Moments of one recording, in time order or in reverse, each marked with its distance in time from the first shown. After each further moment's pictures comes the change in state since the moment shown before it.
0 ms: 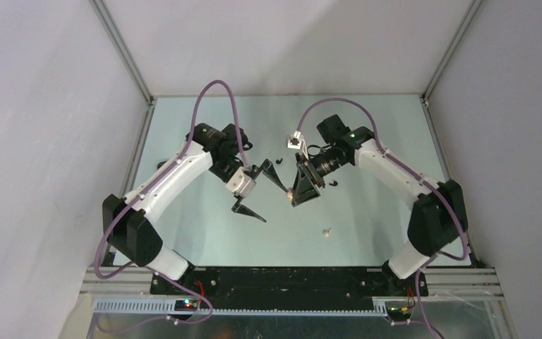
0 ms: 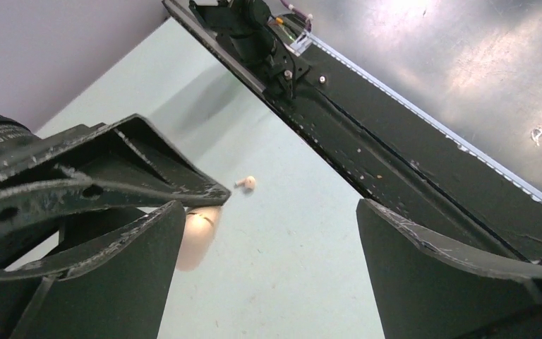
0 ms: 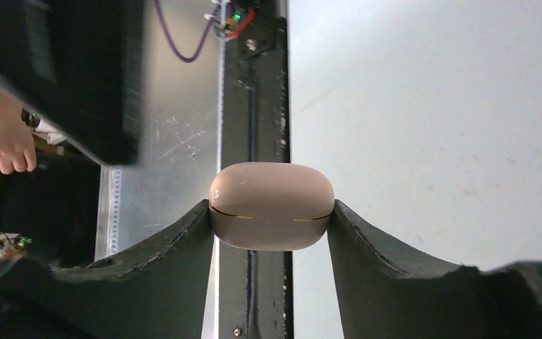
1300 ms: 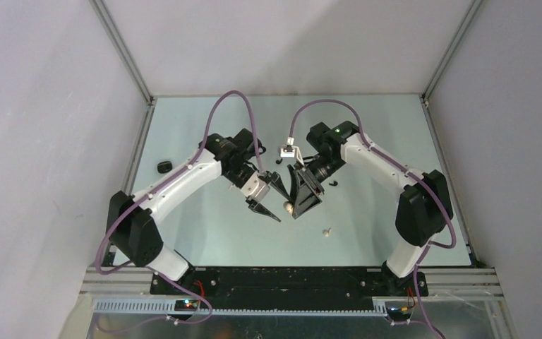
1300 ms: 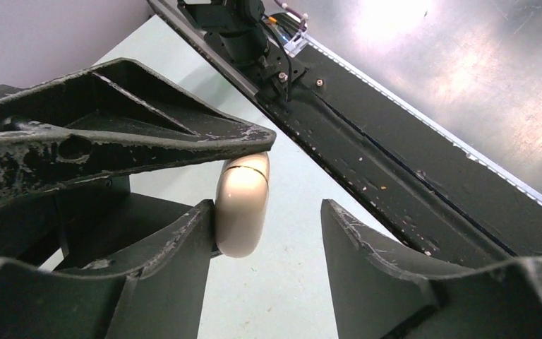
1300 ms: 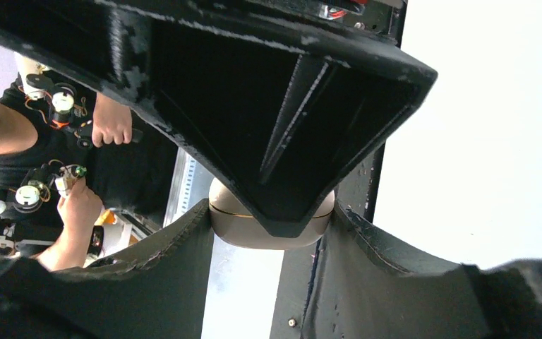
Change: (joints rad) left arm -0.076 -0.010 -0.133 0.295 -0.005 -0.235; right arm 0.053 0.150 0.137 -0.406 -0.159 -0.280
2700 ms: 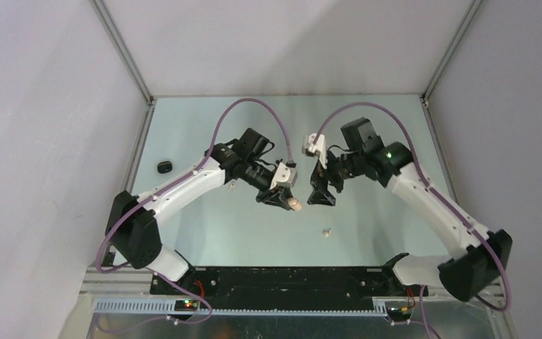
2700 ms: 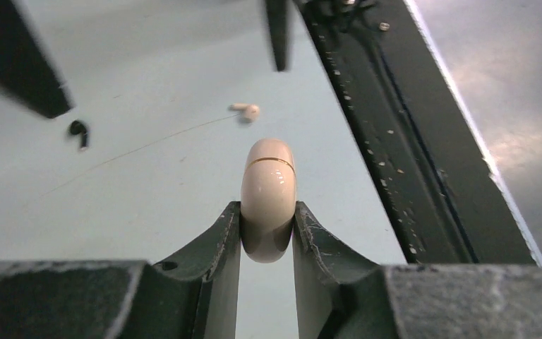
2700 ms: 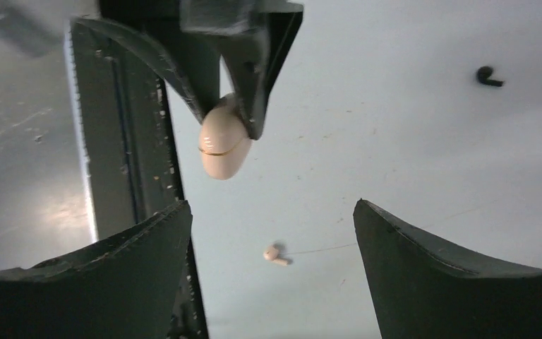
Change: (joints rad) left arm -0.045 0.004 -0.091 0.436 -0.272 -0.715; right arm -0.063 -0.414 -0.178 0.414 0.552 0.179
